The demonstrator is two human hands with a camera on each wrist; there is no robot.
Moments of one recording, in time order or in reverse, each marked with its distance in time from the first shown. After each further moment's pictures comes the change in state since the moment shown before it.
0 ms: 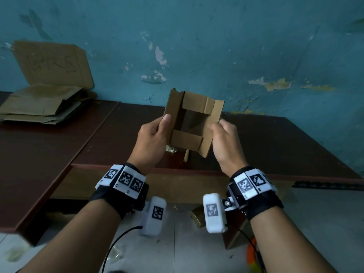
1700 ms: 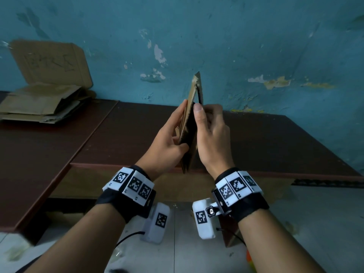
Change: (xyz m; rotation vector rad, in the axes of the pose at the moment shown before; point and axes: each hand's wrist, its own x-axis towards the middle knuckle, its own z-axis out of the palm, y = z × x) left_hand -0.016 0.022 0.019 -0.148 -0.279 0.079; right_hand -0.011 -0.002 0.024 -0.068 0.112 -0.275
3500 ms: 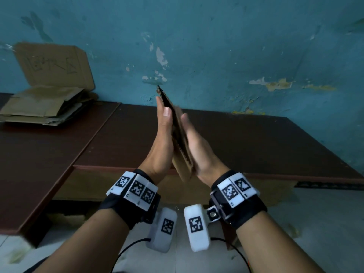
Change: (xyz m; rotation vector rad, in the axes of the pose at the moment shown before) left_hand 0.003 0.012 0.004 -0.243 0.273 -0.065; right_hand -0.010 -0.008 0.024 0.539 -0.561 0.386
